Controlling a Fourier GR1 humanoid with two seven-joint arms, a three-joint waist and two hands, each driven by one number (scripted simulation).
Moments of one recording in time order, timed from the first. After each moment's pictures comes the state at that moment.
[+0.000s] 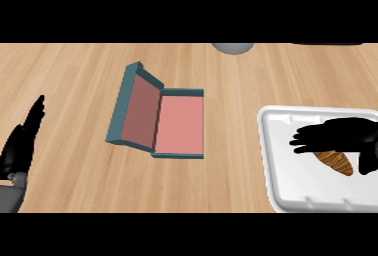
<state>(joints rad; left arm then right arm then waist) -0.13 0.54 -0.08 -1.28 0.01 0.28 0.04 -0.67 -0.85 0.89 -0.77 0.70 0.06 -1.14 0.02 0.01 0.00</state>
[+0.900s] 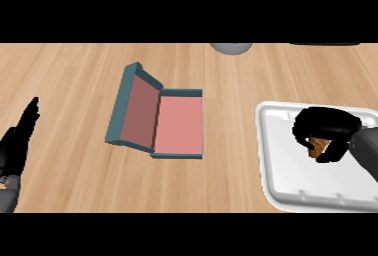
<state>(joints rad) -0.11 0.54 -0.03 -1.29 0.00 0.24 0.03 -0.67 -0.69 0.70 -0.68 0.62 -0.09 -1.13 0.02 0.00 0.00</state>
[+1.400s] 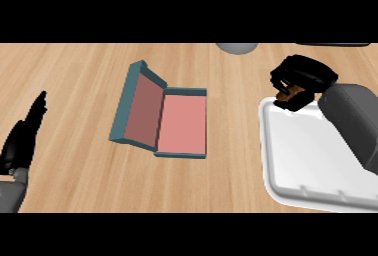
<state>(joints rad) -0.15 0.52 -0.04 -1.28 -0.03 0.24 0.05 -0.97 -0.51 0.51 -0.44 0.57 -0.10 -0.85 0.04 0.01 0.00</state>
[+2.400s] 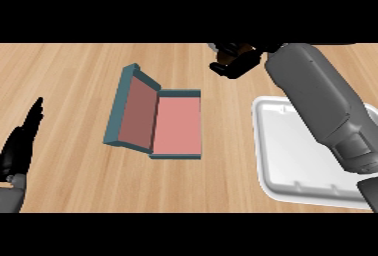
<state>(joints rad) -0.11 0.49 0.00 -1.29 -0.06 0.23 0.05 -1.20 -0.30 0.31 -0.61 0.38 0.17 -0.75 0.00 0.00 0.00</state>
